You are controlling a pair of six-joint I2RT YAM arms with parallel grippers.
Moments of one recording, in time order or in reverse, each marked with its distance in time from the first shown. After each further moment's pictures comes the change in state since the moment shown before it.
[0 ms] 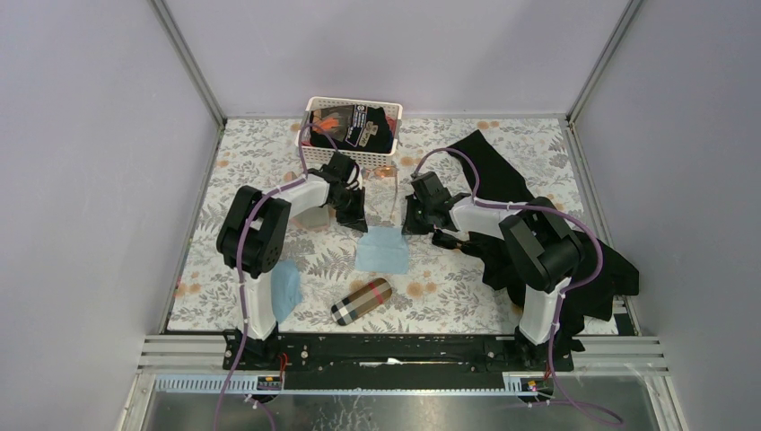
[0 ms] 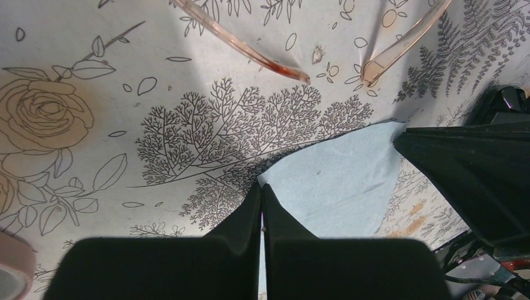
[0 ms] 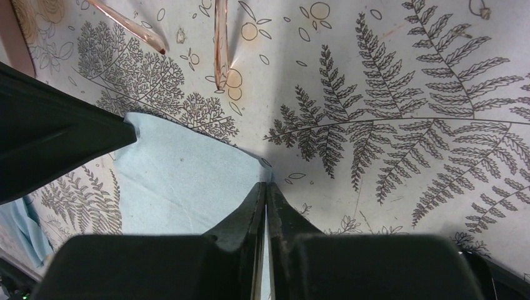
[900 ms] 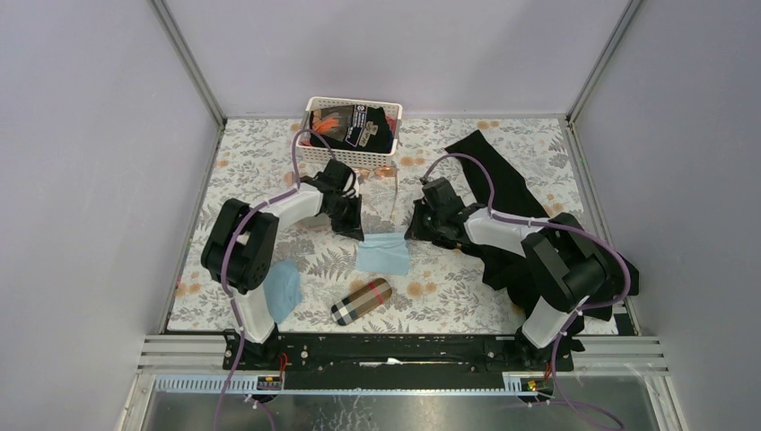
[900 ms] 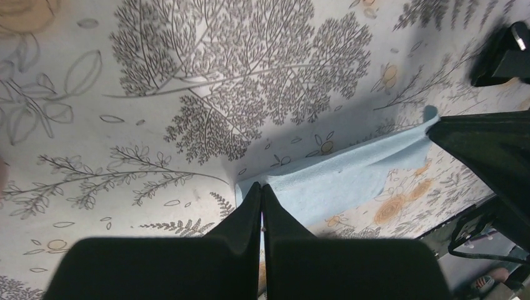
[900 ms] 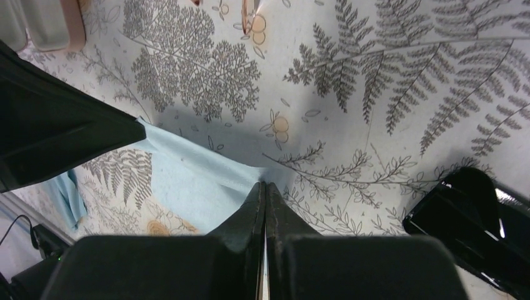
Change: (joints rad) left arm -0.016 -0.147 -0.116 -0.019 -0.007 0.002; right arm 0.000 -0.167 -0.143 0.049 -0.031 0.045
